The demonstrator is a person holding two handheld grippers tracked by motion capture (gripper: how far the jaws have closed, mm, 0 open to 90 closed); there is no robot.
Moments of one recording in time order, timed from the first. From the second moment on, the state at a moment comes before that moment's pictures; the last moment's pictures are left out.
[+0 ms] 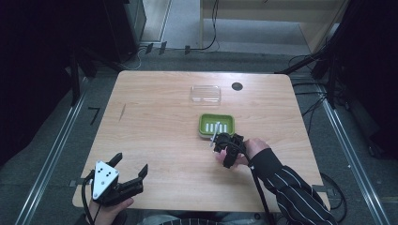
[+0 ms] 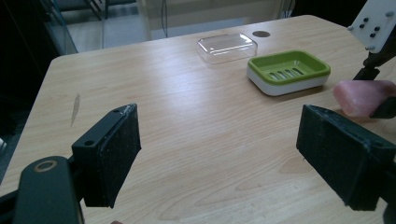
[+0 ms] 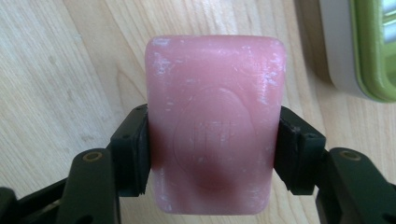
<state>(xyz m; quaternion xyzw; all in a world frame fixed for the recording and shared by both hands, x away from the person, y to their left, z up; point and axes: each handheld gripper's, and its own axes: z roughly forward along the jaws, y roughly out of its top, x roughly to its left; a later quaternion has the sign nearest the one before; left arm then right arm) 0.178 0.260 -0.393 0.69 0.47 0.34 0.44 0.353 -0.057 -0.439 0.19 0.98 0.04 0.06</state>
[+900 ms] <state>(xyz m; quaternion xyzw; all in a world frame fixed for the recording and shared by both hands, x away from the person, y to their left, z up) 0.178 0.260 -0.393 0.69 0.47 0.34 0.44 0.370 -0.083 -0.421 0.21 0.97 0.05 0.07</state>
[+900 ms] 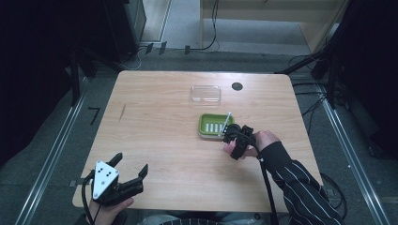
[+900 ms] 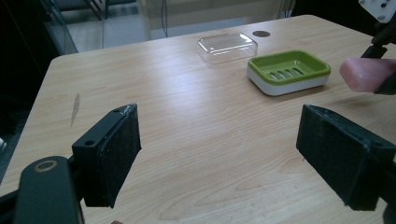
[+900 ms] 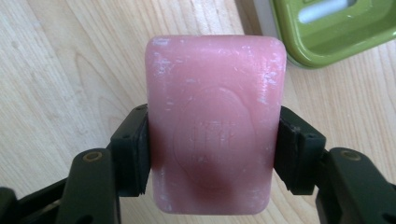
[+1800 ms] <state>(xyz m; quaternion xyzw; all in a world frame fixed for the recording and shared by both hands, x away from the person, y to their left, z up) 0.178 0.260 -0.393 0.69 0.47 0.34 0.44 0.391 -0.087 -0.405 0.19 0.98 0.06 0.08</state>
